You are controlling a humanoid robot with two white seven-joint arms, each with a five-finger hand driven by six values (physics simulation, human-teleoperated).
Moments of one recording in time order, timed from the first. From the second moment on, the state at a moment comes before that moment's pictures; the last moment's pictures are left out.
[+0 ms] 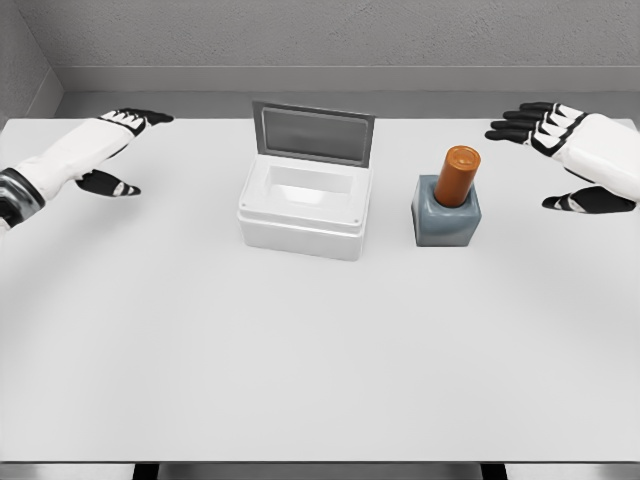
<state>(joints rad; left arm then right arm) -0.59 0.59 -0.34 -1.04 -0.54 -0.61 -0.21 -0.37 -1.10 0.40 -1.67 0.22 -0.61 0.10</state>
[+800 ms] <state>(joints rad) -0.59 0.58 -0.34 -1.04 -0.52 -0.61 -0.22 -0.81 -0.92 0.57 -1.49 0.22 -0.59 0.59</state>
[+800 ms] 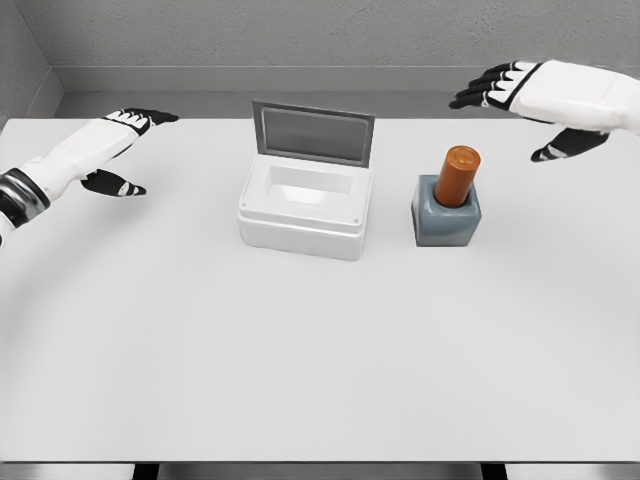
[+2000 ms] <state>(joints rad) -0.59 0.58 -0.34 -1.04 -0.53 -0.61 -0.22 -0.90 -0.81 0.82 -1.32 0.22 -0.58 0.61</state>
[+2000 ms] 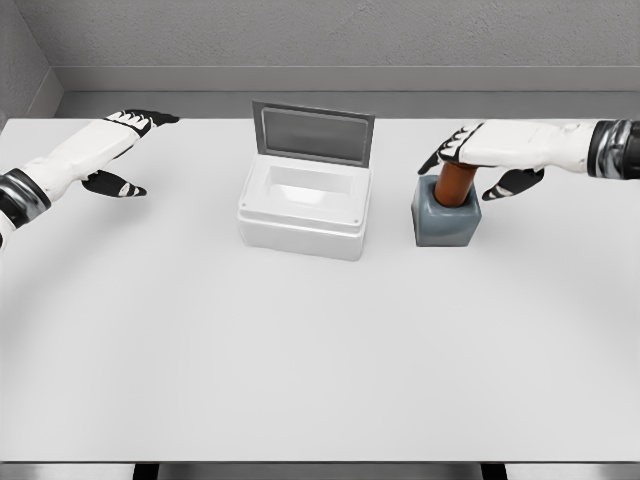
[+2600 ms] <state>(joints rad) -0.59 0.58 -0.34 -1.04 -0.53 -0.61 -0.22 -0.91 -0.81 0.82 -1.32 0.22 -0.58 0.61</state>
